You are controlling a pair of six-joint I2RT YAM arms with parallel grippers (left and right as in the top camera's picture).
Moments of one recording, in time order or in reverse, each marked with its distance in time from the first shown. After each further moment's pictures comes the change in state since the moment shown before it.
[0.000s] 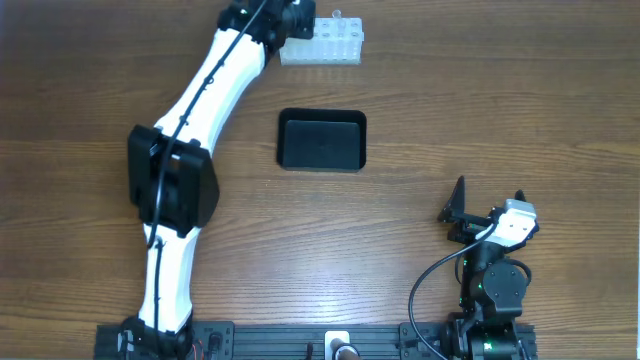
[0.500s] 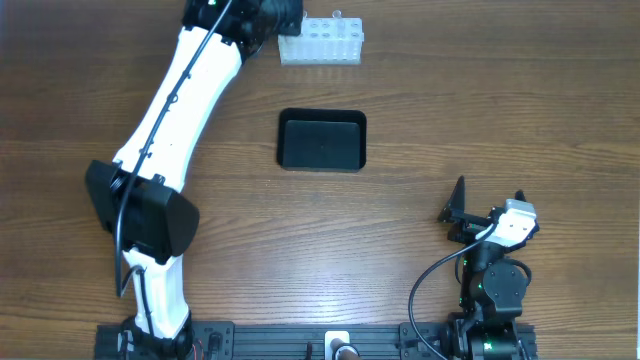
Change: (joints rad) left arm 0.000 -0.203 0.000 -0.298 0.027 -0.024; right arm 0.000 0.000 0.000 0.000 0.000 0.000
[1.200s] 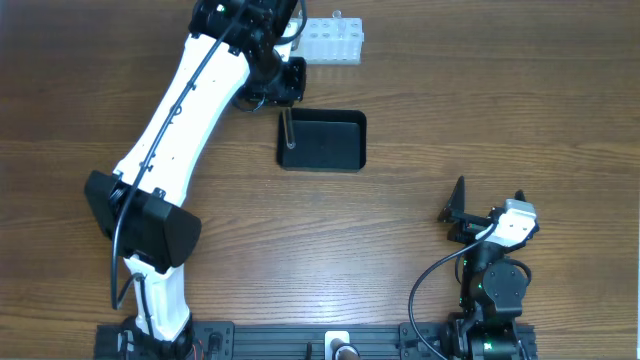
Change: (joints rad) left arm -0.056 -0.027 0.000 -0.539 0.190 -0.120; right arm 0.000 0.000 0.000 0.000 0.000 0.000
